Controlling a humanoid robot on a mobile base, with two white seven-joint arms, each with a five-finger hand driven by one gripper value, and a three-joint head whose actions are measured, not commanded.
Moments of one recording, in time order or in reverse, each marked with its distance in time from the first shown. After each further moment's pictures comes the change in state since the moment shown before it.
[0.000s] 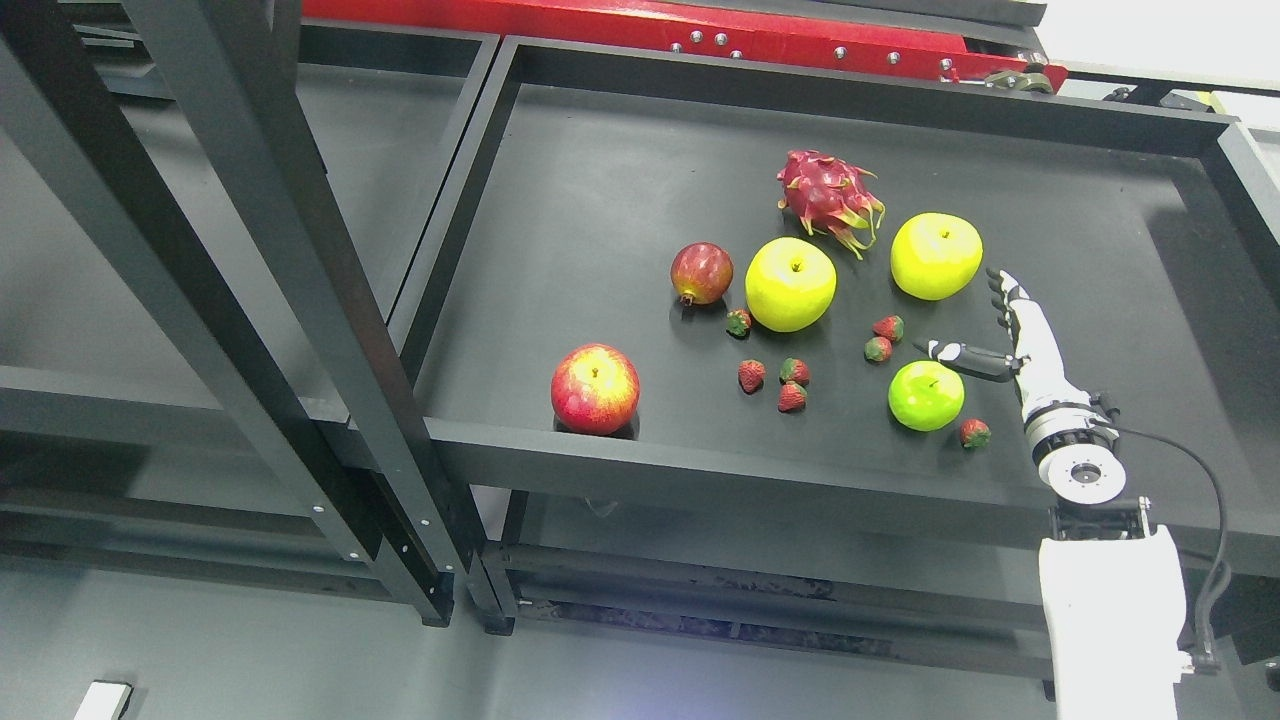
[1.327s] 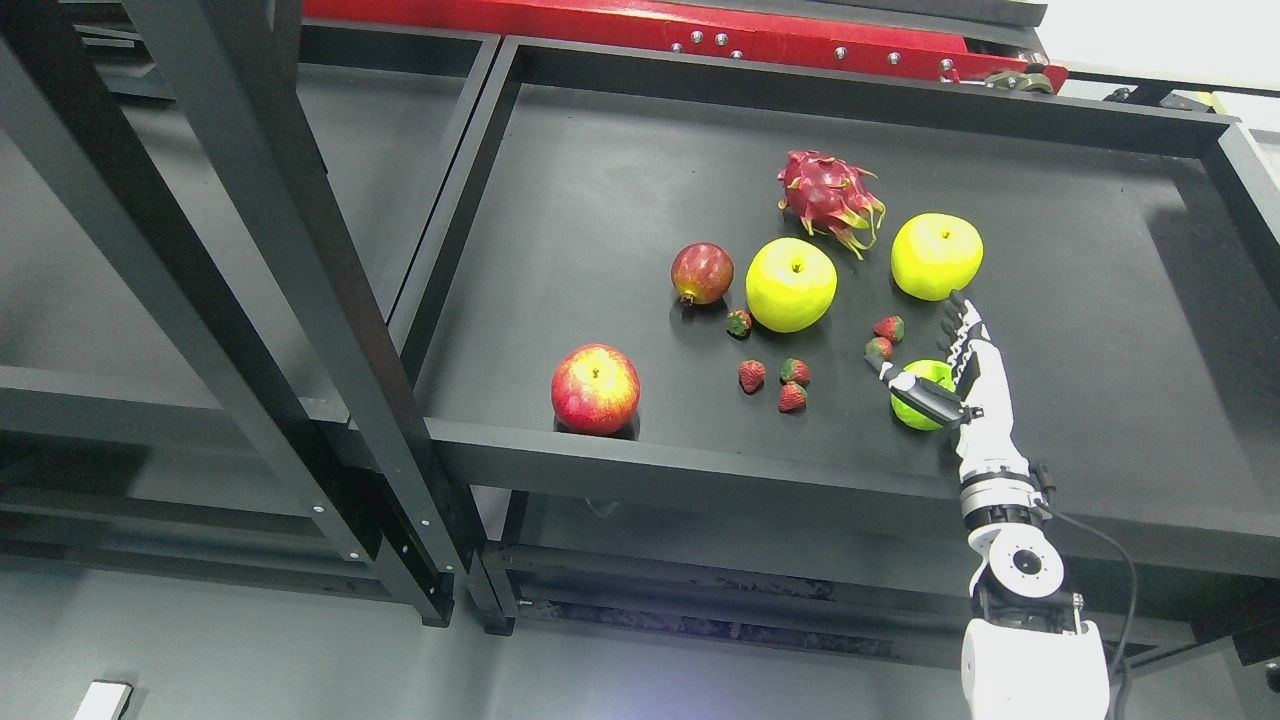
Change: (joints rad) left arm 0.000 0.000 0.000 0.000 0.000 0.000 0.000; right arm 0.228 0.159 -0.024 -0.221 -0.228 -0.076 -0.110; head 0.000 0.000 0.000
